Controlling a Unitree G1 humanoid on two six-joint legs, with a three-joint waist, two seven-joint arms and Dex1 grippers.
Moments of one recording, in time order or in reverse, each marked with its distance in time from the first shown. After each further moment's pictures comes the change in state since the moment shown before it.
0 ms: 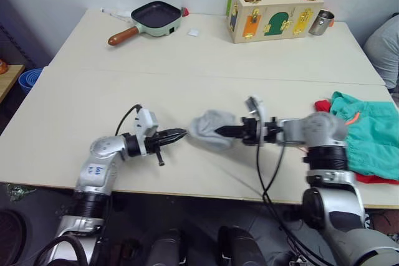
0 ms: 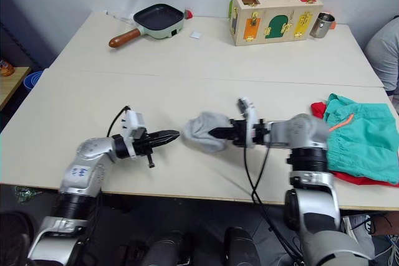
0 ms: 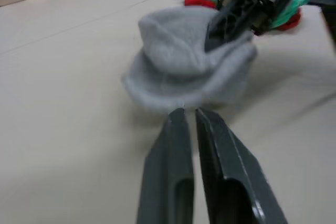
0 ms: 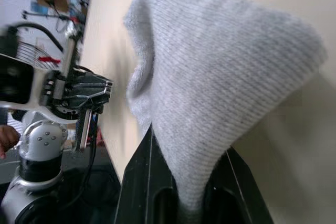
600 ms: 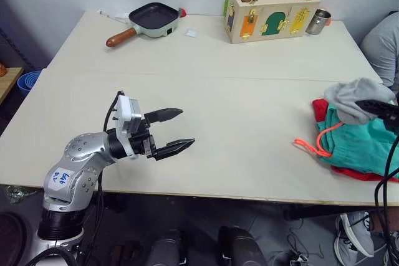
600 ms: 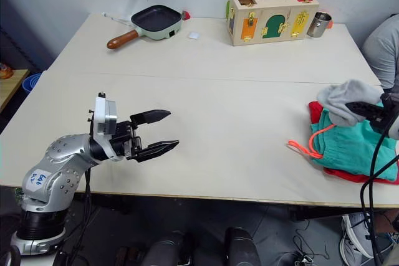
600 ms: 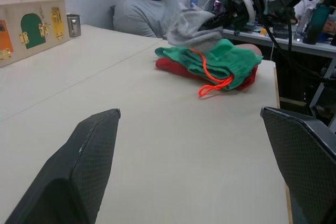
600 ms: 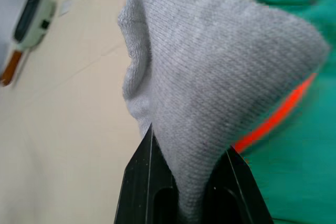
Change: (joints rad) left arm 0.080 0.046 0.083 -0.347 -0.215 0.235 0.137; right arm -0.027 -0.635 -0.115 0.690 -0.247 -0.419 0.096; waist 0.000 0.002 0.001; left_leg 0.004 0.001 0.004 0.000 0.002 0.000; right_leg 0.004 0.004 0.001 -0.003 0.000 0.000
